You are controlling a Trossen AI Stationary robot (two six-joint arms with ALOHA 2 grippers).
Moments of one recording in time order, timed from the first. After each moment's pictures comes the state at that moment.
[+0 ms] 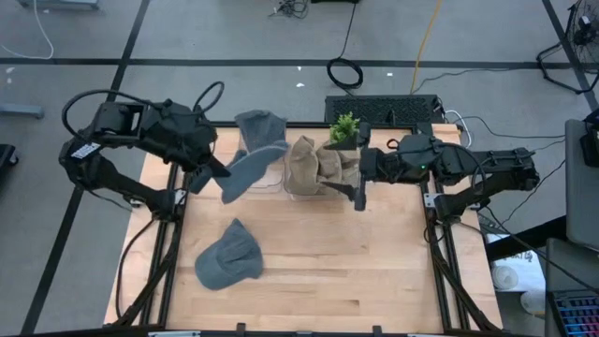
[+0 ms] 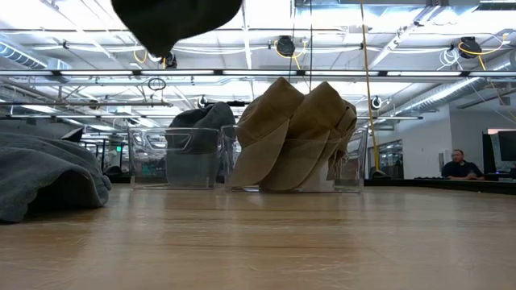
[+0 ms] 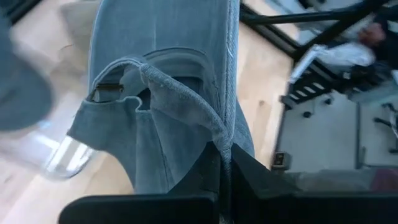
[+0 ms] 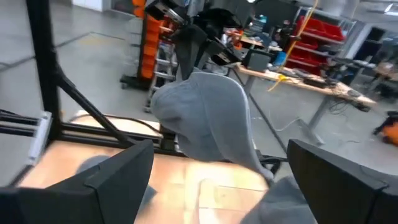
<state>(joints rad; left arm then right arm) 0.06 1.28 1.92 -1.42 0.13 -0.53 0.14 1.28 1.49 -0.33 0.26 -0.19</state>
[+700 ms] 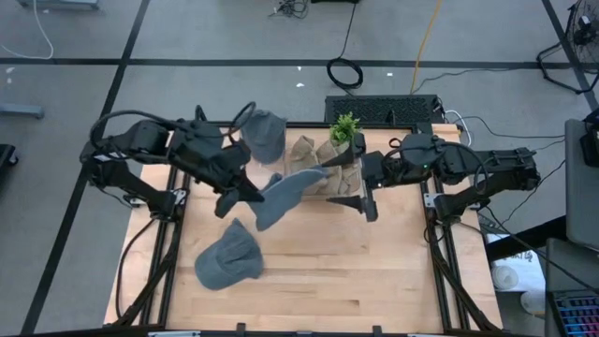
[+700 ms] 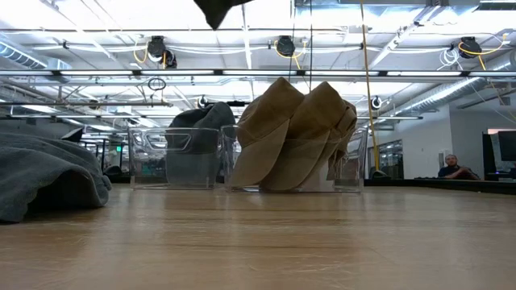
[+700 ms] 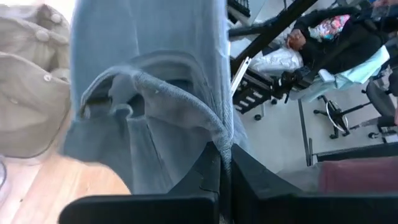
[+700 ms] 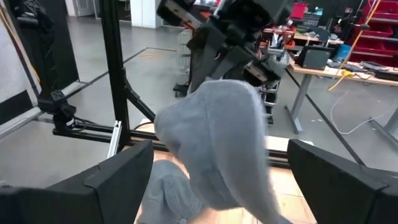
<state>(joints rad) -0.11 1.42 1.92 -1.09 0.18 -0.57 0.15 1.27 1.49 -0.35 0.02 -0.06</state>
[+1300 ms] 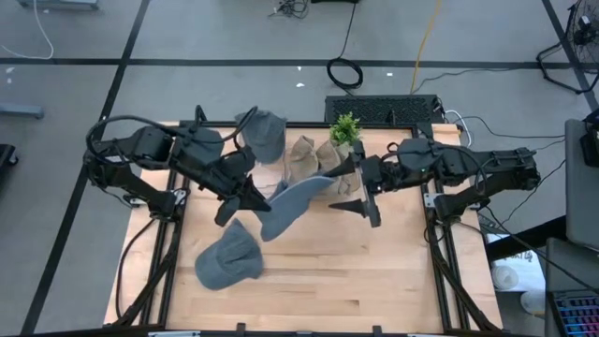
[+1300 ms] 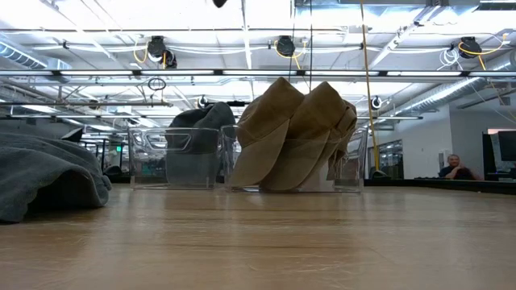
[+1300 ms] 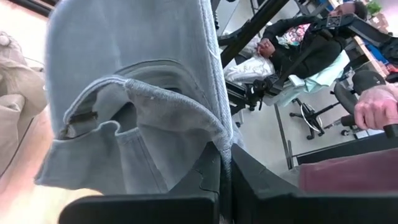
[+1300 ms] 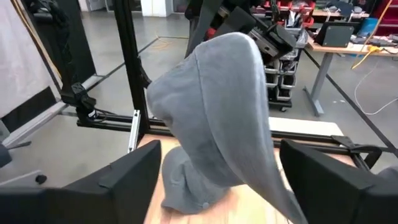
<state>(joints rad) -0.16 1.44 1.92 -0.96 0.21 -0.58 0.16 1.27 1.49 -0.41 -0.01 0.02</state>
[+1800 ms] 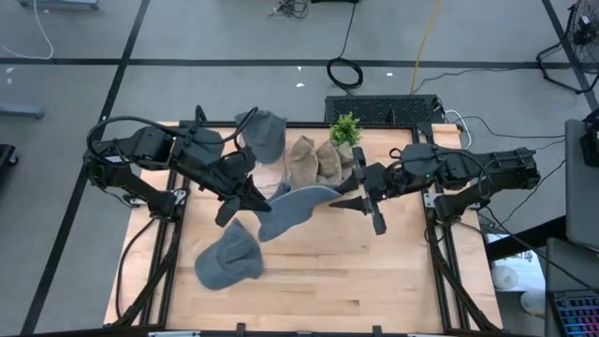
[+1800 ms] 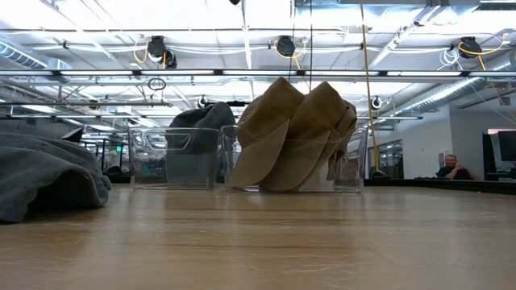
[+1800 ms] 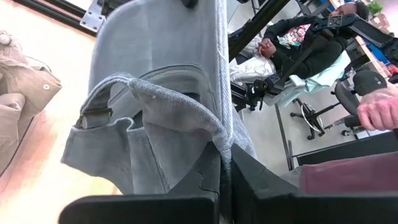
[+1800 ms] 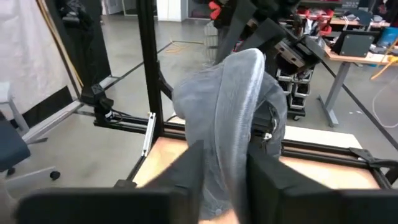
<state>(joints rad) -0.16 1.44 1.92 -0.96 0.20 -0.58 0.20 1.27 1.49 -0.39 -0.03 0.01</state>
